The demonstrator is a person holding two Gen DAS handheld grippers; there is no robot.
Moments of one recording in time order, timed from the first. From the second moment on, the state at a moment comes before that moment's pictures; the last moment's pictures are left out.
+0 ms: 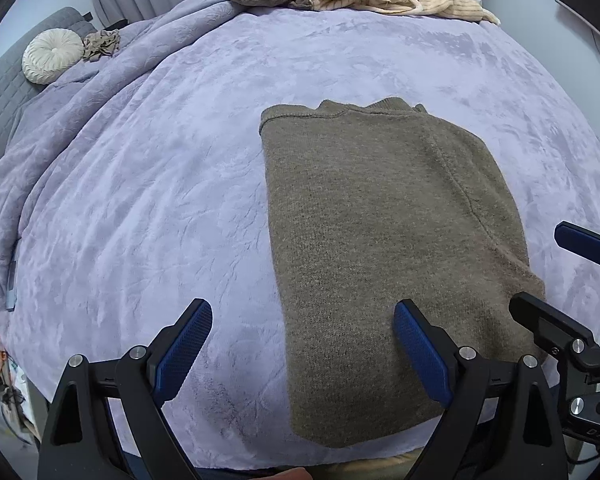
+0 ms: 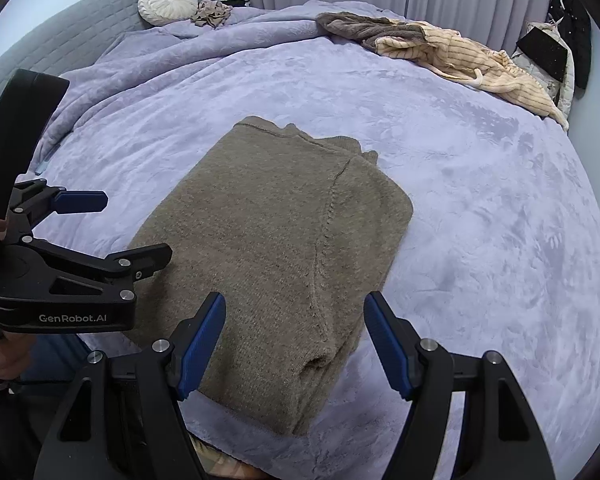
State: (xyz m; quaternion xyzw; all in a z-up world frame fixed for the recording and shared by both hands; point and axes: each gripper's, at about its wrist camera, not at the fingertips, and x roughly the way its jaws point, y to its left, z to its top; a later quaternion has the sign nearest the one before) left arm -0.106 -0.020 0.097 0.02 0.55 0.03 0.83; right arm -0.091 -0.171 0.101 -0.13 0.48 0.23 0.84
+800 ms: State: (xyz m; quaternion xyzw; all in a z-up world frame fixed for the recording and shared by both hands) left arm -0.097 -0.020 0.087 0.02 0.57 0.03 0.82; right arm -0.081 -0.169 0.094 -0.12 0.49 0.23 0.83
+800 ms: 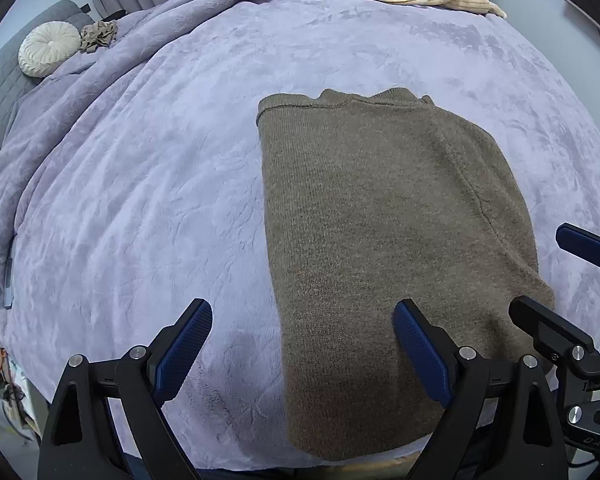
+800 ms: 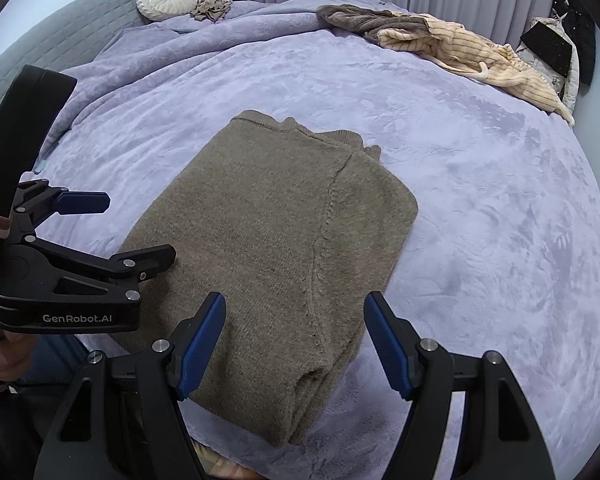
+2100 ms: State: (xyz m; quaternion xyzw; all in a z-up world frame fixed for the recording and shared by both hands) left arm -0.100 -0.019 0.091 0.02 0.56 0.03 0.83; right arm -0.084 -0.168 0.093 -0.12 0.49 0.23 0.83
